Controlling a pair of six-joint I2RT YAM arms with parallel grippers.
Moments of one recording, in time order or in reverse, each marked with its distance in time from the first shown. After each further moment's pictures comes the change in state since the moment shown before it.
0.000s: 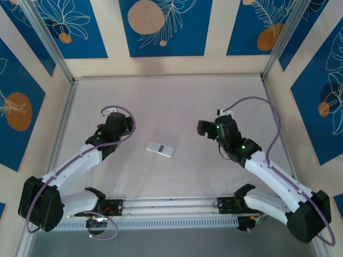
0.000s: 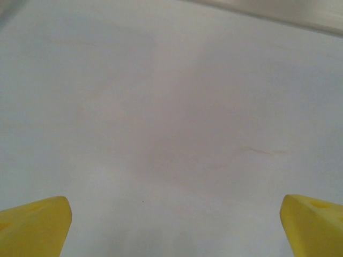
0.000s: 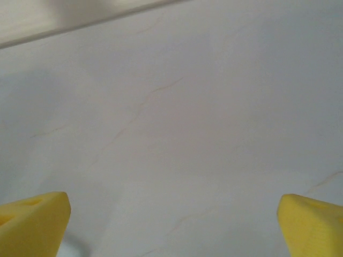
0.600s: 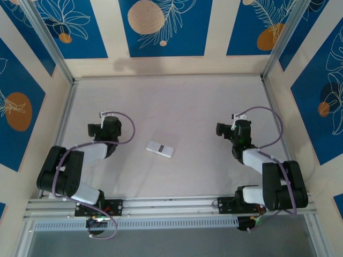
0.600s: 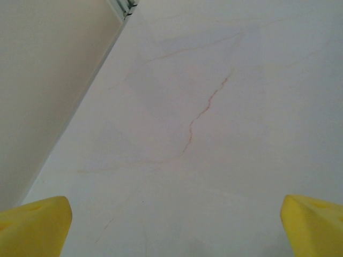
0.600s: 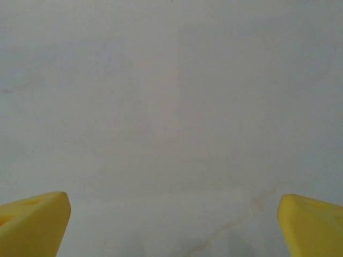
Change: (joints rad) left arm 0.238 0.335 -0.217 0.641 -0.101 0.480; right arm -0.464 0.362 -0.282 0.719 -0.257 -0.323
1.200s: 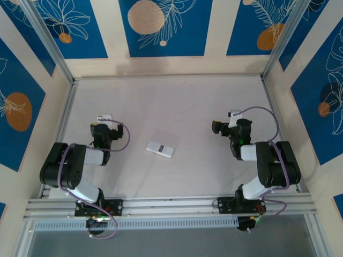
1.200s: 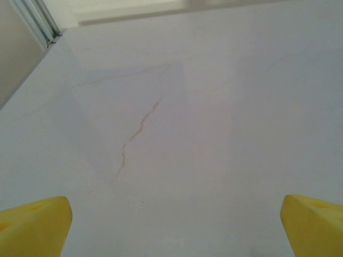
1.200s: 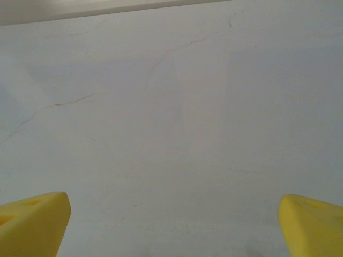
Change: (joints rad) left arm 0.106 0.078 -0.156 0.439 0.392 0.042; right arm -0.040 0.229 0.001 0.312 -0.207 -0.047
